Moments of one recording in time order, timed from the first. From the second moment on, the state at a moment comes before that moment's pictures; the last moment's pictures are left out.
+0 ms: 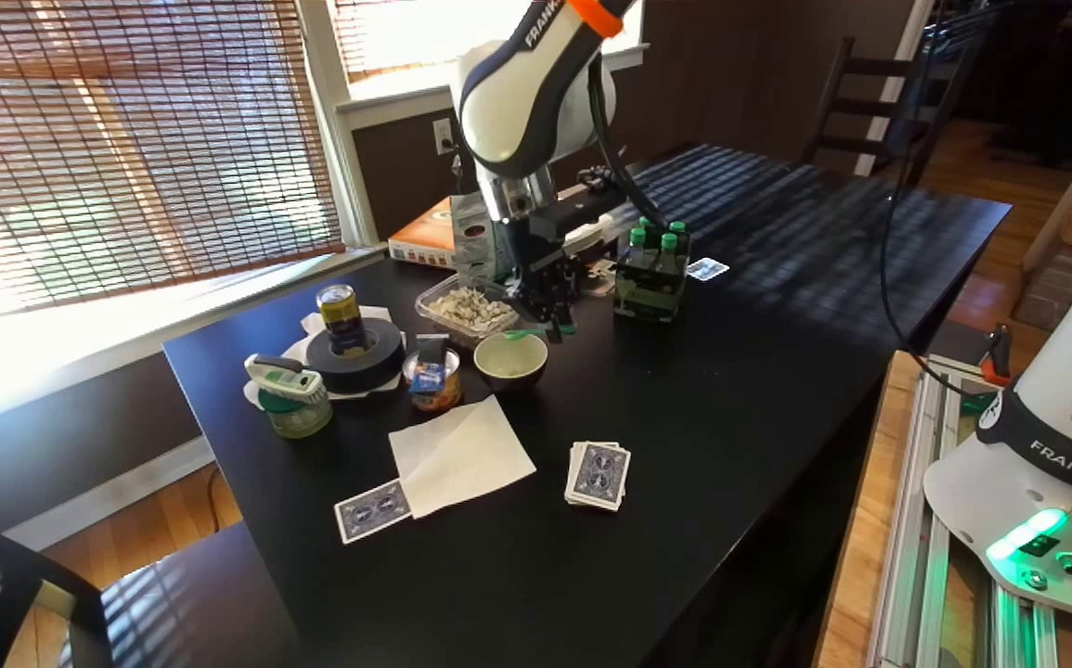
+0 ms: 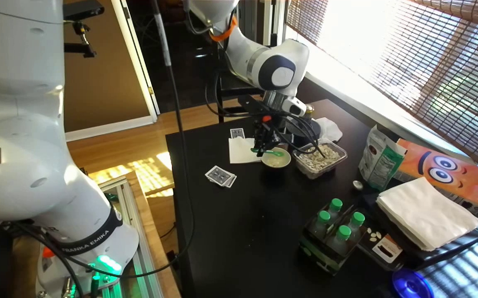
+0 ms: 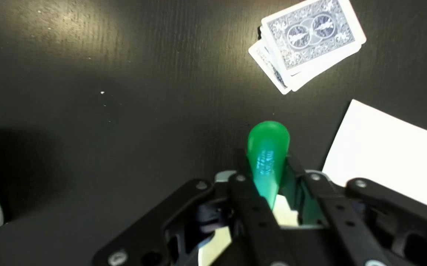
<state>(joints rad) 0.08 0.41 0.00 -2.05 0.03 2.15 0.15</state>
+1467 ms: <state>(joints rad) 0.01 0.53 -0.03 -1.44 0.07 1.32 0.09</state>
